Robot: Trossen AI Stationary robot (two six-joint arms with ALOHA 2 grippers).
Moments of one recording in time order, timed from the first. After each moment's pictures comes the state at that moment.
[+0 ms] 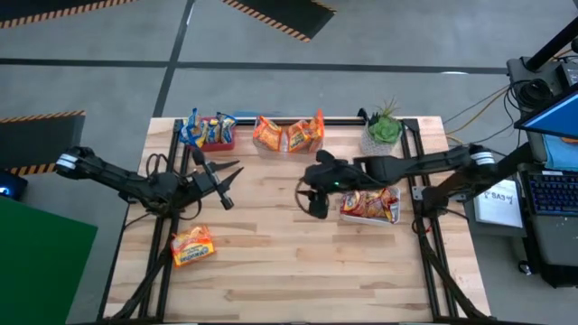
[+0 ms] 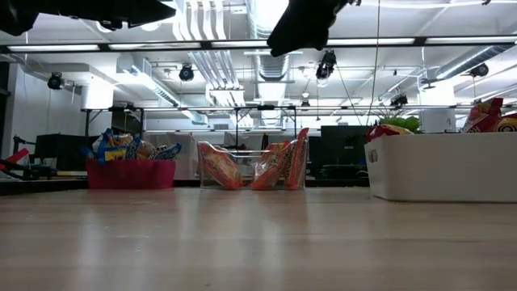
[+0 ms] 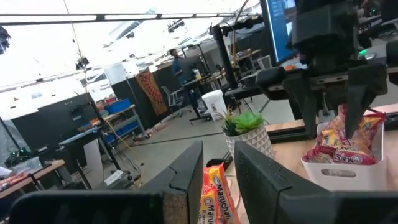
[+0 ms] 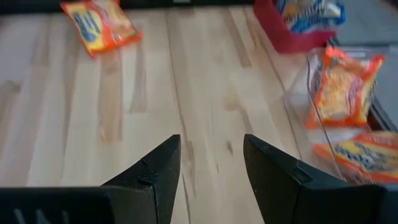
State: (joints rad) left arm -0.28 0.81 0.38 0.65 -0.79 0.51; right arm 0.06 1.53 1.31 -0.45 0.18 0.09
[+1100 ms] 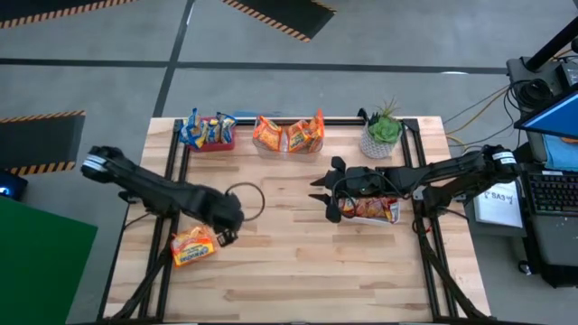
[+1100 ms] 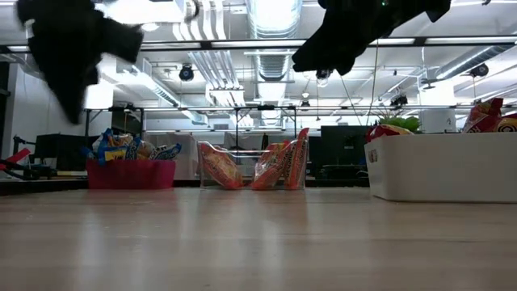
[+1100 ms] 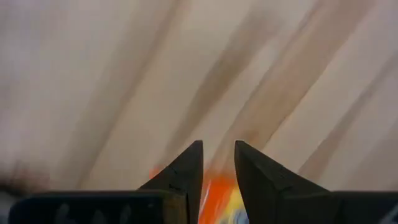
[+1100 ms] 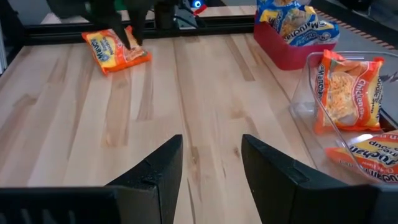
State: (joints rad) left arm -0.34 1.36 0.98 -1.08 -0.10 -0.88; right arm 0.07 1.32 0.84 0.04 0.18 0.08
